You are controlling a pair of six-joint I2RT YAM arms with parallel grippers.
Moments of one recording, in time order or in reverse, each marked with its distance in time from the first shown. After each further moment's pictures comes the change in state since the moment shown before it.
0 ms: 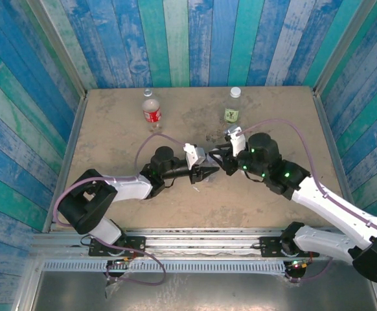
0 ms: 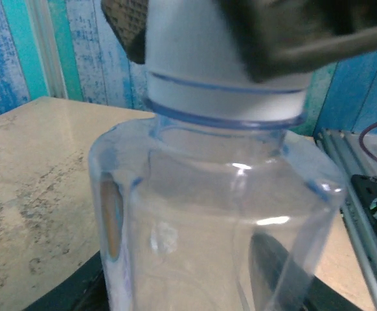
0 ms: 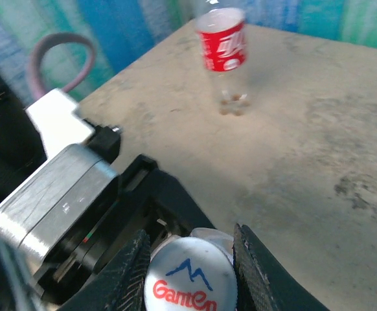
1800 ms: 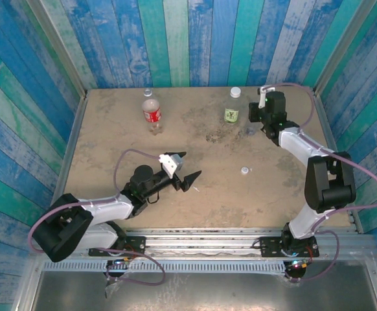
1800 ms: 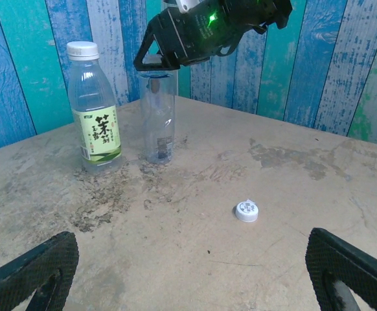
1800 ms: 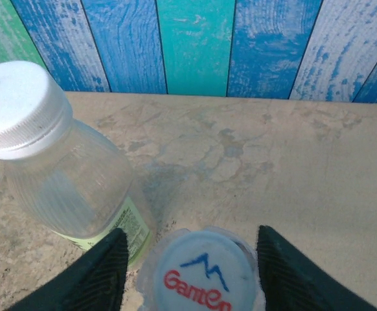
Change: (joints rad) left arm 0.014 -0.294 -0.307 0.068 -0.340 -0.025; right arm -0.589 0.647 0.280 0.305 0.147 -0.177
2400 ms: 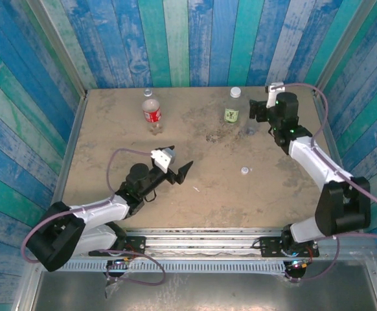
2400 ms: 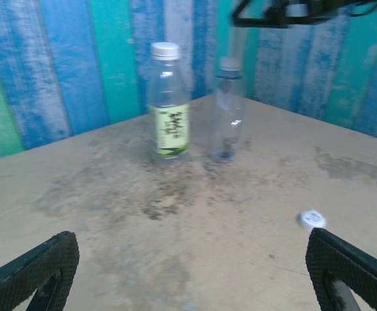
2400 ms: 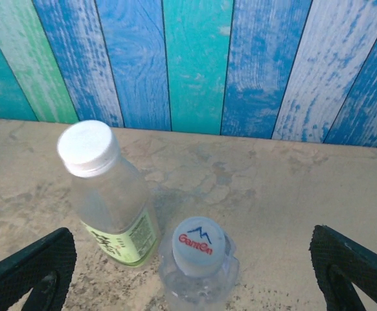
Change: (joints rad) left arm 0.066 -0.094 0.007 -0.112 -0.163 -0.003; right arm 0.004 -0.254 -0.087 -0.040 -0.010 -0.044
